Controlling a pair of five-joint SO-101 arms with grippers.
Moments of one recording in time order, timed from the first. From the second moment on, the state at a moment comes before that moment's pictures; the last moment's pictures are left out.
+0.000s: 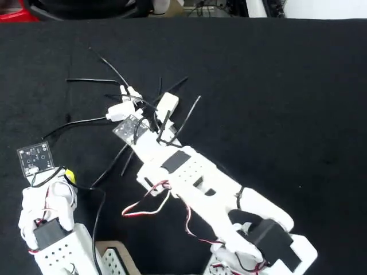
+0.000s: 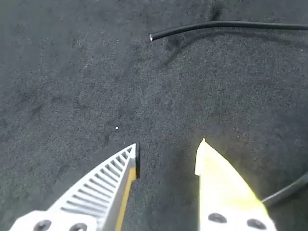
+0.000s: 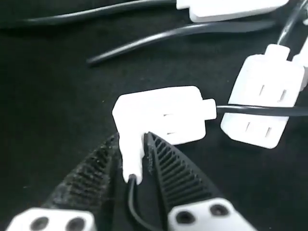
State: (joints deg) left arm -35.8 -104.2 94.2 62.4 -13.2; right arm -42.5 -12.9 48.8 46.4 5.4
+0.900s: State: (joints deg) left arm -35.8 -104.1 96.1 60.1 -18.4; right arm -16.4 -10.2 40.1 71.0 16.9
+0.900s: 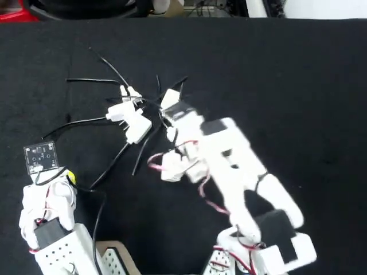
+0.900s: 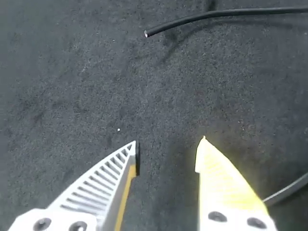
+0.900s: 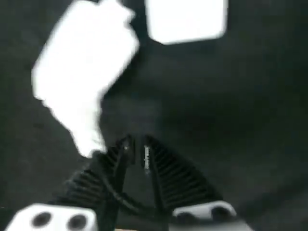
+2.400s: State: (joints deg) left arm -34.9 -104.1 96.3 59.9 -18.4; right arm -29.8 -2.7 42.7 53.2 -14.9
